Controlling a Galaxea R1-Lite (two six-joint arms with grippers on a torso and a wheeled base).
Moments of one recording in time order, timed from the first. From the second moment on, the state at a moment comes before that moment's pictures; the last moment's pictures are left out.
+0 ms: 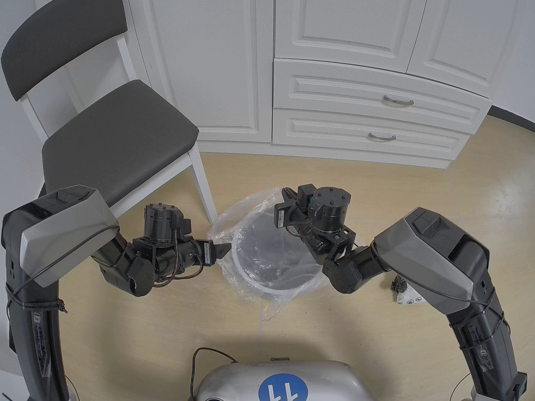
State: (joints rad) left arm -0.31 2.30 -0.99 -0.82 -0.11 -0.18; right arm 0.59 2.59 -1.57 -1.09 -0.26 -0.02
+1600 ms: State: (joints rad) left arm -0.40 2.22 -0.96 -0.89 -0.10 -0.25; right arm 0.57 2.25 -0.98 -1.24 -0.37 0.00
